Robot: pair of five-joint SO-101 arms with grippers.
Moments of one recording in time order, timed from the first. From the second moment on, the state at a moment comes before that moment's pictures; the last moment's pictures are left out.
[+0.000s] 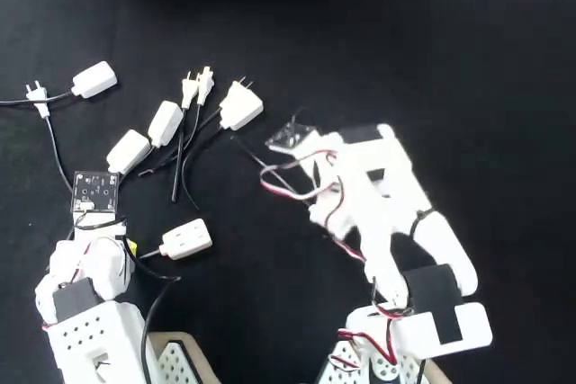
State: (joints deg) left arm -31.1 -86.4 91.9 59.4 -27.4; right arm -11.7 -4.6 32.4 80.1 38.5
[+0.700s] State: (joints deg) left arm -31.1 -86.4 91.9 59.4 -27.4; right arm -12.0 5.7 34.2 63.2 35.3
